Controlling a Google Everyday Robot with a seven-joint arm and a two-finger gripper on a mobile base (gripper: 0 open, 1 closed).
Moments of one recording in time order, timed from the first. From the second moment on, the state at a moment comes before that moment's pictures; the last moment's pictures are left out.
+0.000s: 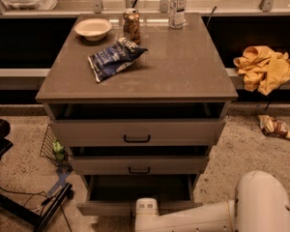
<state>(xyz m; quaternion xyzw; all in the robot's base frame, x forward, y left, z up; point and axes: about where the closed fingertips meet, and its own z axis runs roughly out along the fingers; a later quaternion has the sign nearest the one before) 0.458 -0.028 0.191 -0.69 0.70 -0.14 0.09</state>
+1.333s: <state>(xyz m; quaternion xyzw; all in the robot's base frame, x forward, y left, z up) 0.506 -0.080 0.278 -0.68 0.69 -0.20 0.14</state>
